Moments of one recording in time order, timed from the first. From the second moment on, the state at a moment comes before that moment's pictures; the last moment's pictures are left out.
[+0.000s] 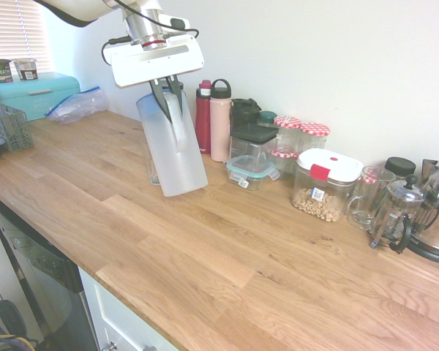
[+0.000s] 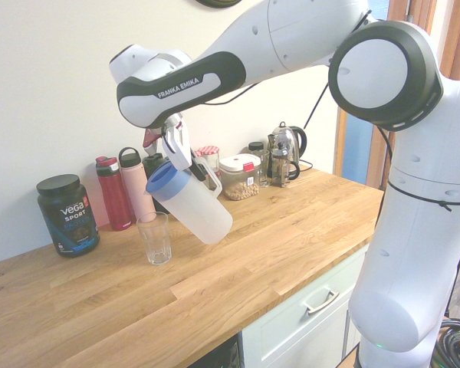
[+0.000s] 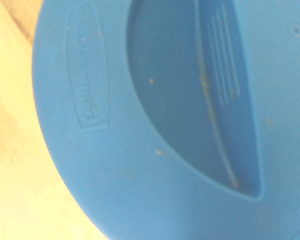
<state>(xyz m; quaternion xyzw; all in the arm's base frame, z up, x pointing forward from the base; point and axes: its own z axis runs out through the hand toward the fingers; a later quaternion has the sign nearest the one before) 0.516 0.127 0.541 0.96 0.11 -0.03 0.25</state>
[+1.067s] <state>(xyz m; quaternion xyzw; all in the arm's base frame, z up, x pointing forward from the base) 0.526 0.140 0.504 0.93 0.14 -0.06 0.33</state>
